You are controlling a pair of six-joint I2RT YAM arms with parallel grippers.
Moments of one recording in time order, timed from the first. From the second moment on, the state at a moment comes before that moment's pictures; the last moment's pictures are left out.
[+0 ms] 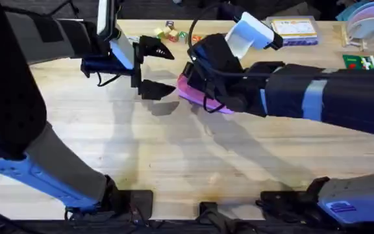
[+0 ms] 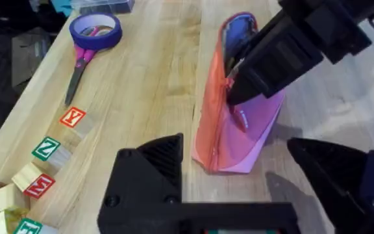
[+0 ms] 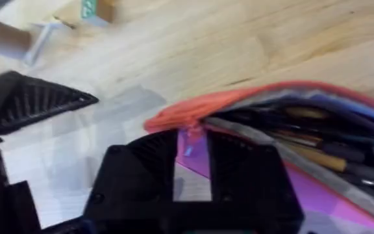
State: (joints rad) left arm 0.10 1.84 1.14 -0.71 1.22 1.55; right arm 0.77 1.64 0.99 -0.14 0.40 1.02
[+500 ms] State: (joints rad) left arm 0.10 1.84 1.14 -0.71 1.22 1.55; right arm 0.77 1.64 0.99 -0.17 0.40 1.02
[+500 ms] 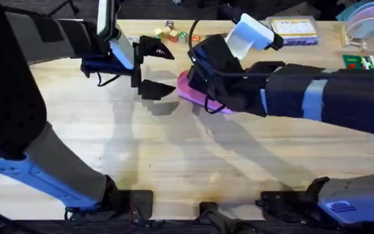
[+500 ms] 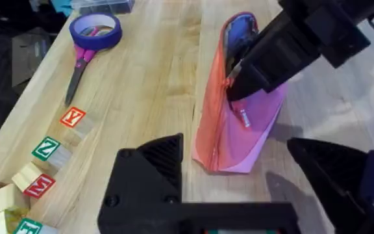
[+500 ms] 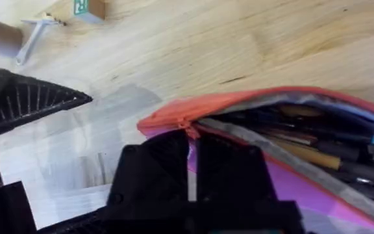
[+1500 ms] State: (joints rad) left arm 0.10 1.84 1.14 -0.71 1.22 1.55; right arm 0.77 1.50 0.99 -0.20 0.32 0.96
